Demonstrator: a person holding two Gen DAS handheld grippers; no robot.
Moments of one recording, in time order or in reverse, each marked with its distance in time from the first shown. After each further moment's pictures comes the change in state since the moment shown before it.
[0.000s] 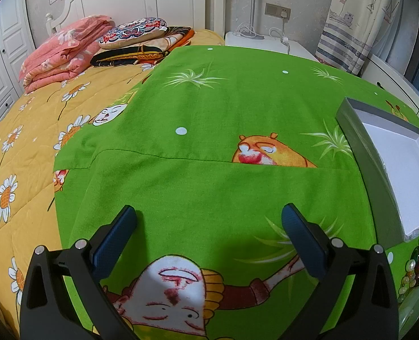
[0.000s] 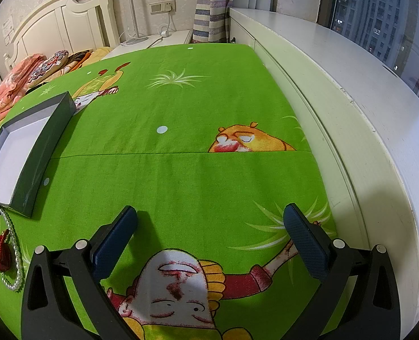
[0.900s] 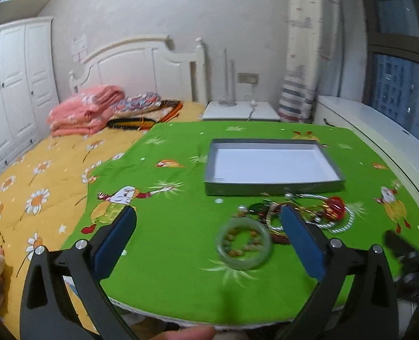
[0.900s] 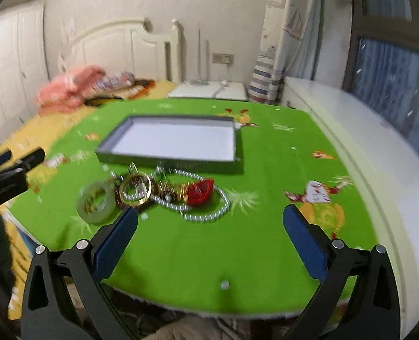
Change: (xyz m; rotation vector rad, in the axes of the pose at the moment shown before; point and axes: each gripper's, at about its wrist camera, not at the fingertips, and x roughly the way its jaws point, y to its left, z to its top) left arm -0.254 -0.181 -0.150 0.034 -0.381 0.056; right arm -0.219 0.207 -0.125 -0.141 -0.260 0.043
